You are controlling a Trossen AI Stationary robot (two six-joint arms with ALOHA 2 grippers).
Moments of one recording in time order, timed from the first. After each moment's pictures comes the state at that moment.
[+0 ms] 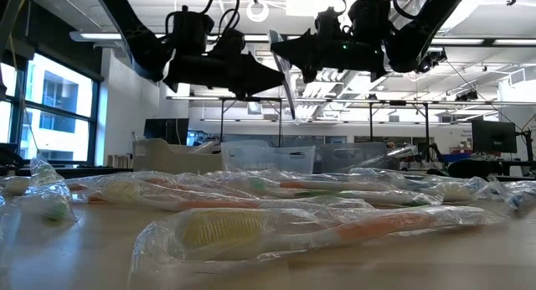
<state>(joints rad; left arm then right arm) 0.45 1.69 0.81 0.89 0.42 -0.01 -0.49 1.66 0.82 1.00 -0.52 0.13</state>
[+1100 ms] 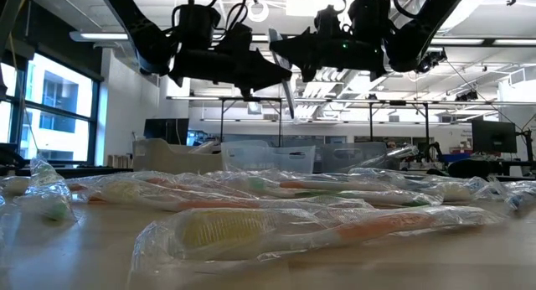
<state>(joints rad) 0.40 1.69 0.86 0.82 0.36 -0.01 -0.48 1.66 0.82 1.00 -0.52 0.13</state>
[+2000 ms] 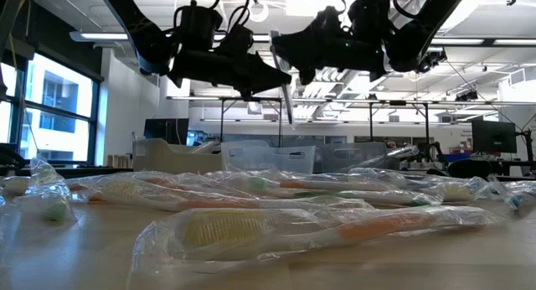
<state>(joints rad) 0.40 1.69 0.86 0.78 0.38 0.00 -0.48 1.65 0.82 0.97 -0.61 0.22</state>
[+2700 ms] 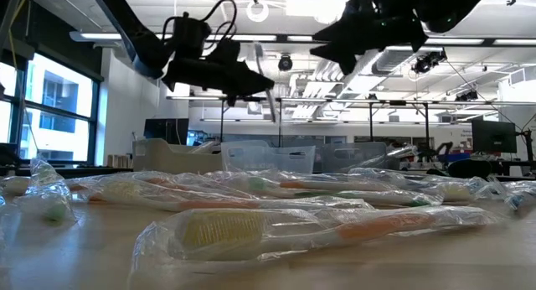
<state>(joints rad) 0.61 1.66 0.86 0.77 0.49 -0.16 -0.64 1.28 0.82 0.27 -0.63 0.10</state>
